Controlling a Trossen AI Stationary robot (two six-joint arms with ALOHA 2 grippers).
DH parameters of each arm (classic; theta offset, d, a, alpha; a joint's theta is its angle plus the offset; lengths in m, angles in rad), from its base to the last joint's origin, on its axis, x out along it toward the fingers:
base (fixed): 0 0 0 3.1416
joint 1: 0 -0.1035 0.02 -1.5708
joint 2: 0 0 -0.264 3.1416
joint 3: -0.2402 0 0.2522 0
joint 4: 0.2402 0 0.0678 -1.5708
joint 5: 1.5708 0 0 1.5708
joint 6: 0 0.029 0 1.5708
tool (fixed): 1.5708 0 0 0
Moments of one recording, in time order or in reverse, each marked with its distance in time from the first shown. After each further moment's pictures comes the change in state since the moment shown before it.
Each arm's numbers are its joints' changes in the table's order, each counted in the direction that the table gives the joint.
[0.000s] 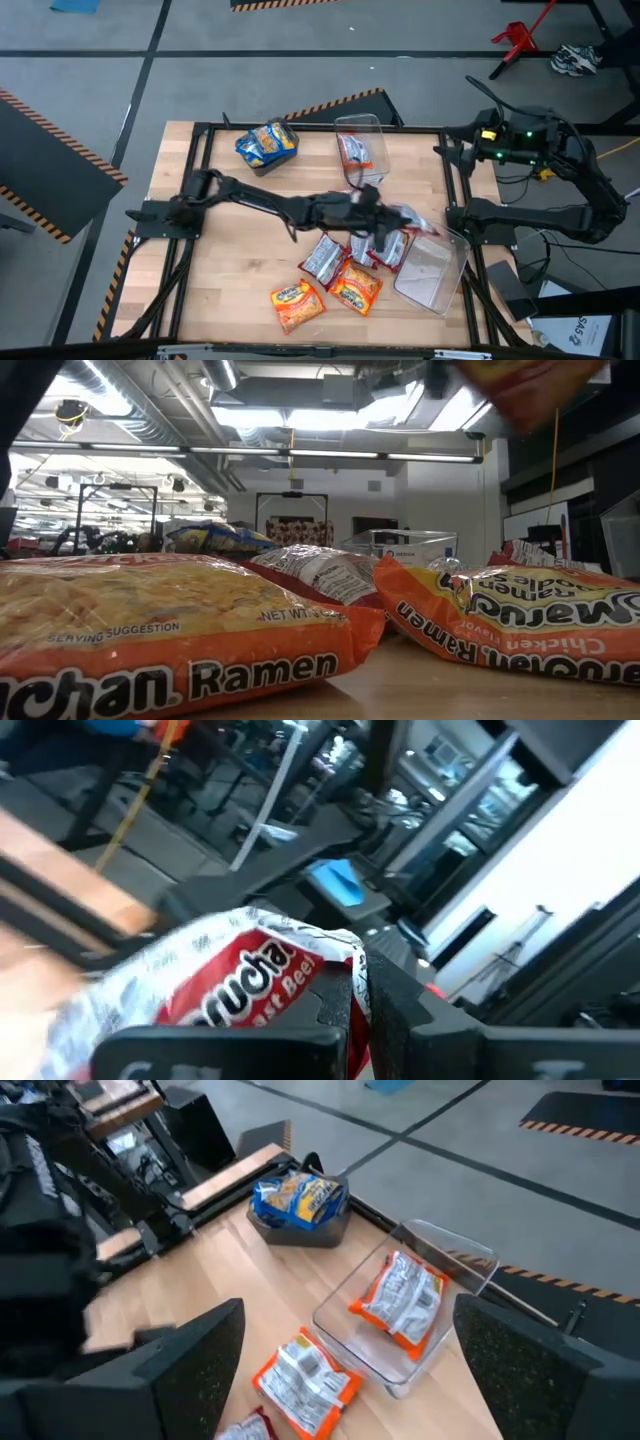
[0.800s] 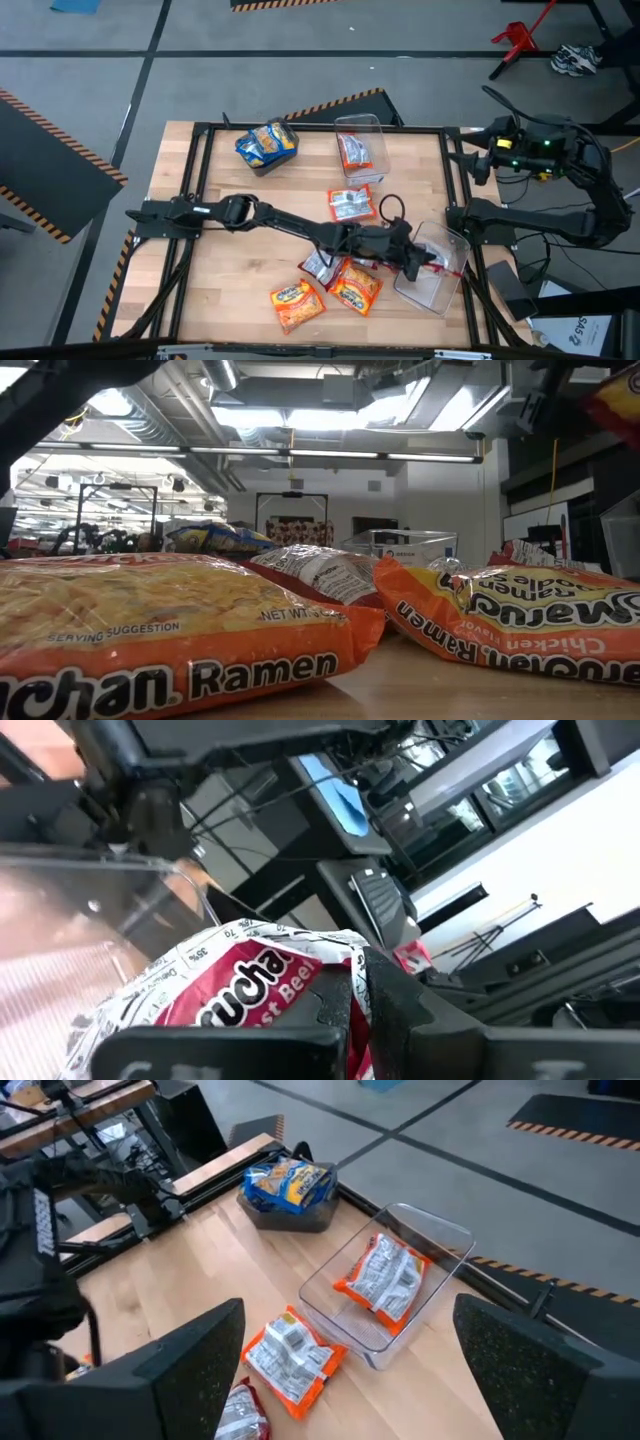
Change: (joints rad) left arm 0.075 -0.420 -0.560 0.273 0.005 -0.243; right arm 0.000 0.091 0.000 0.103 0.018 -0.027
